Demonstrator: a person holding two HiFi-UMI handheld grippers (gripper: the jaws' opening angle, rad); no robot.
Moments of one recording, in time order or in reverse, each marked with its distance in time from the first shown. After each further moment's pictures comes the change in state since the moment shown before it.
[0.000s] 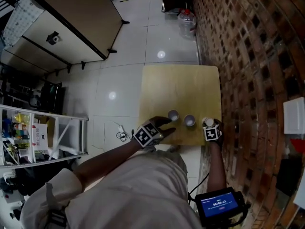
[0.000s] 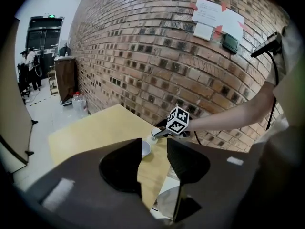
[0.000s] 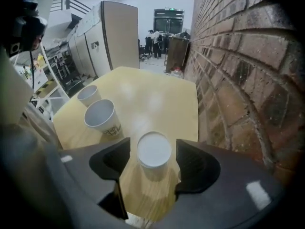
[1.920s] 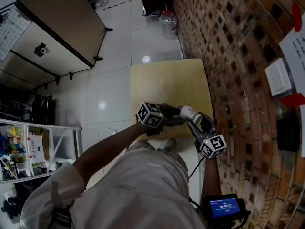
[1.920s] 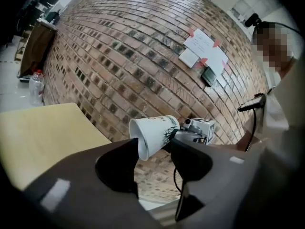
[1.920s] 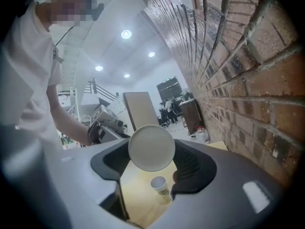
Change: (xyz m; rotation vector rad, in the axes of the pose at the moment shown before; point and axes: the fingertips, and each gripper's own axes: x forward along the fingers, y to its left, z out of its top) left arm 0.024 -0.071 0.059 -0.121 -0.165 -0.523; right arm -0.267 0.096 0.110 0.262 -0.891 0.365
